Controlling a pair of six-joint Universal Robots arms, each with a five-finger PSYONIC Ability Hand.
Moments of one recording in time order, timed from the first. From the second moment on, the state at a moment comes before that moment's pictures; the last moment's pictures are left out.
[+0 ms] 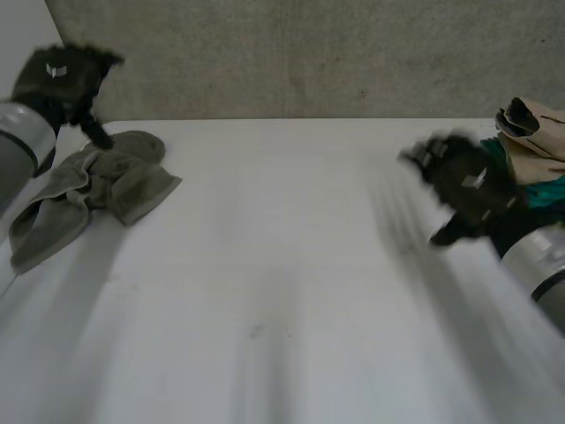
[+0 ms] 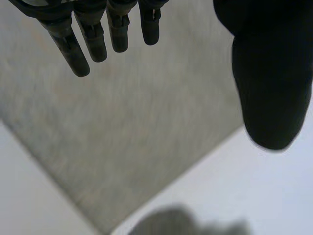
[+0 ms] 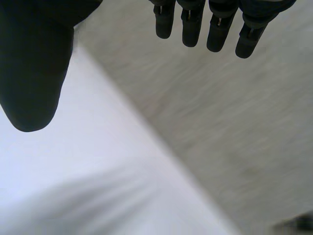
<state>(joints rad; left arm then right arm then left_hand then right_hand) 4.62 -1.96 -1.22 3.22 -1.33 3.46 1.70 -1.47 1.93 -0.41 1.09 2.68 0.17 0.21 0.20 0.21 0.05 0.22 0.21 0.22 0.22 0.05</state>
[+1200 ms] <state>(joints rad) 3.95 -2.23 -1.34 3.62 -1.14 3.07 1.67 -1.33 1.96 -0.30 1.20 2.64 0.56 0.62 0.63 0.64 0.46 0.22 0.21 0.22 0.22 0.05</state>
